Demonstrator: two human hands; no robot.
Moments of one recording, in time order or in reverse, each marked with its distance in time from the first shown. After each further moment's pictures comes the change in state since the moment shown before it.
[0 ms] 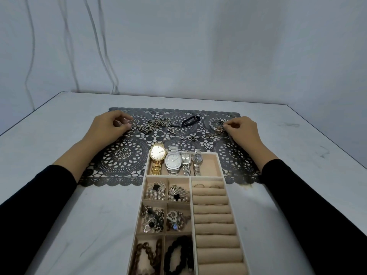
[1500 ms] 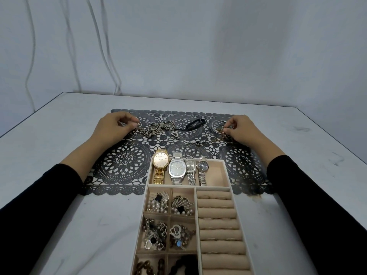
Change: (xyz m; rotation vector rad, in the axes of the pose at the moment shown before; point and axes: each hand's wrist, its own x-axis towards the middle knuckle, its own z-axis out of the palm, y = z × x) left_hand 0.021 -0.009 0.014 -0.108 0.021 -0.042; right_hand 0.030 -0.009 0.009 -0.088 -0.234 -0.003
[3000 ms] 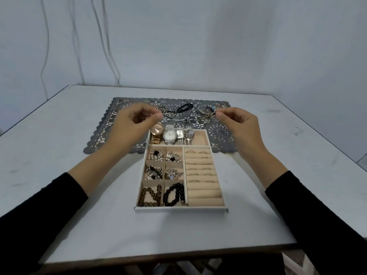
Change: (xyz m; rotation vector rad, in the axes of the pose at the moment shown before) left_hand -0.140 0.107 -0.009 -0.546 0.003 0.186; right_hand -0.172 -0.045 -0.036 0.846 0.253 -0.065
